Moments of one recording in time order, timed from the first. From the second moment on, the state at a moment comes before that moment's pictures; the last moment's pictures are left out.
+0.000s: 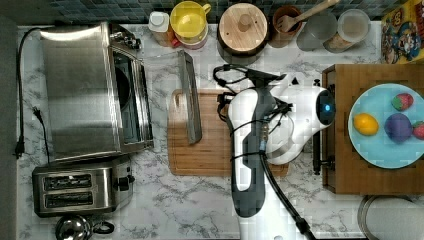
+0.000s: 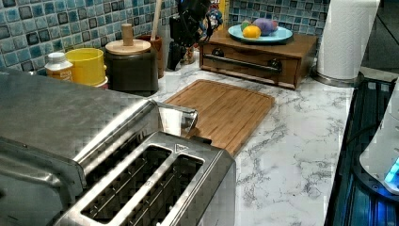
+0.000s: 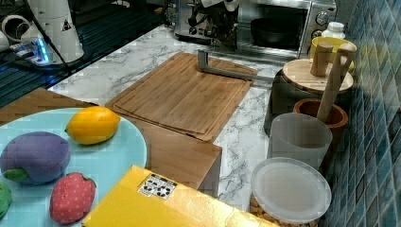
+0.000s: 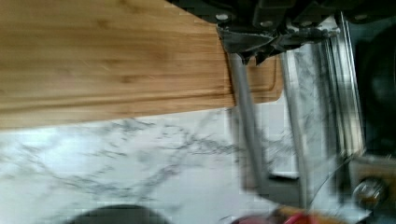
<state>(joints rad) -0.16 0.22 -0.03 -2.10 0.75 0.65 -1.34</state>
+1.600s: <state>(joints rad) -0.24 0.56 0.09 -1.97 0.95 0.65 -1.47</state>
